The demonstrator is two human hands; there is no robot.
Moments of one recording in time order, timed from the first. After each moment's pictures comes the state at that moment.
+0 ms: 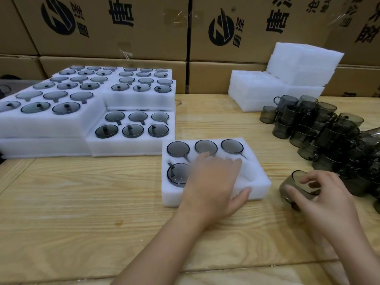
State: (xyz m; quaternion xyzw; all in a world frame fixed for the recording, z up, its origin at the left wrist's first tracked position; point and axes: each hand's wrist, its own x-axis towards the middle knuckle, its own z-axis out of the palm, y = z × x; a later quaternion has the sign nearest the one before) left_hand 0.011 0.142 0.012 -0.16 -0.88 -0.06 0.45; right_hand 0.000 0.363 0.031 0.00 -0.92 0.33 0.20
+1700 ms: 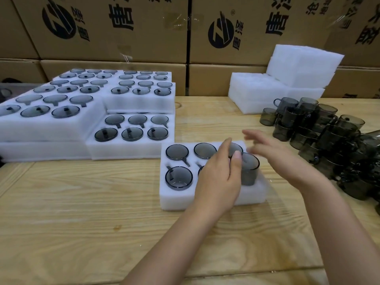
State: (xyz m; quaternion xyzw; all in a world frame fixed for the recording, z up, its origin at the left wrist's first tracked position) left_hand 0.004 0.160 0.042 -0.05 -0.86 -0.47 0.20; right_hand -0.060 0.292 0.088 0.21 -0.88 0.43 -0.05
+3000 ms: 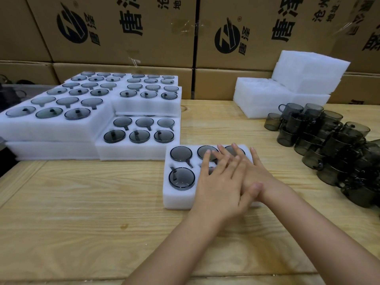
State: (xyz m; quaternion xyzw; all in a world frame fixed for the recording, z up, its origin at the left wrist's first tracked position) left_hand 0.015 0.155 0.041 -0.11 -0.96 -0.10 0.22; right_hand -0.060 0.253 0.052 0.33 -0.93 -0.12 -0.05
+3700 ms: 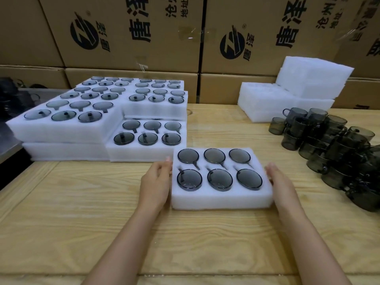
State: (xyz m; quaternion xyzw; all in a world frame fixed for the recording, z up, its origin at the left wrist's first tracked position) left_hand 0.018 0.035 0.002 0.21 -0.73 -0.60 0.24; right_hand -0.043 0.284 0.025 -0.05 -0.75 0.65 0.01
